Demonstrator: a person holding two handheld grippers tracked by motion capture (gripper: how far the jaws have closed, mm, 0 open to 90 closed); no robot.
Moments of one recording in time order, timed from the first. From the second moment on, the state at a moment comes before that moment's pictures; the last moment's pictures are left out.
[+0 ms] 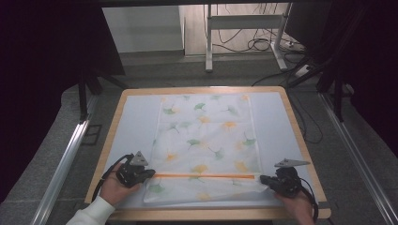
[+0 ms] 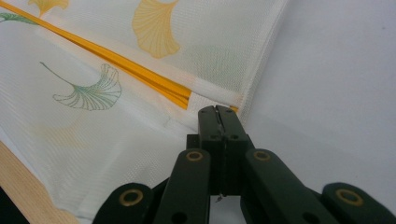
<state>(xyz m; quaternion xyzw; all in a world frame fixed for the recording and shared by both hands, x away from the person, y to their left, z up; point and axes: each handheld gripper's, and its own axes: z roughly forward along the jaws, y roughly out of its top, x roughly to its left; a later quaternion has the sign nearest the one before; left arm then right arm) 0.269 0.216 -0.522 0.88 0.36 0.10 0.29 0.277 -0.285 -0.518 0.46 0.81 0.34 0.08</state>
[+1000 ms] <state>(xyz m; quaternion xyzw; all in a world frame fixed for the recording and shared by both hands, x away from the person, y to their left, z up) 0.267 0.215 -0.525 0.88 0.36 0.10 0.31 0.276 -0.284 -0.517 0.46 0.81 0.34 0.08</state>
